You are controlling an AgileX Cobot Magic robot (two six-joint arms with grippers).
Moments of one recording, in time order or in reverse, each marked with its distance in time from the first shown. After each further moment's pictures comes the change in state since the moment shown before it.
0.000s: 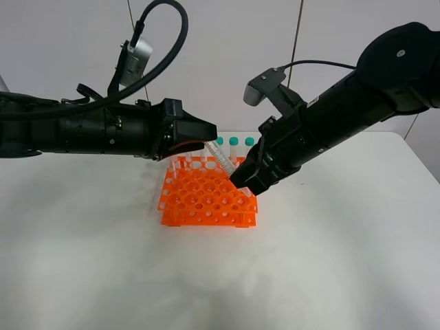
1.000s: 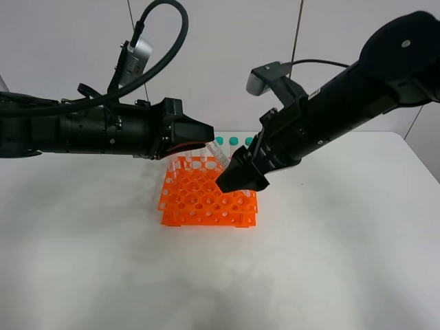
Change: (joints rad) left arm 0.000 0.000 0.000 0.000 -0.020 -0.011; right arm 0.000 -0.012 -0.050 -0.041 0.013 0.157
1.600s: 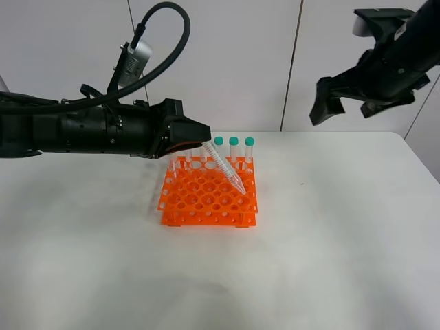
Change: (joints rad) left arm 0.000 0.000 0.000 0.000 -0.037 0.000; right arm -0.301 0.011 -0.239 -0.542 0.224 0.691
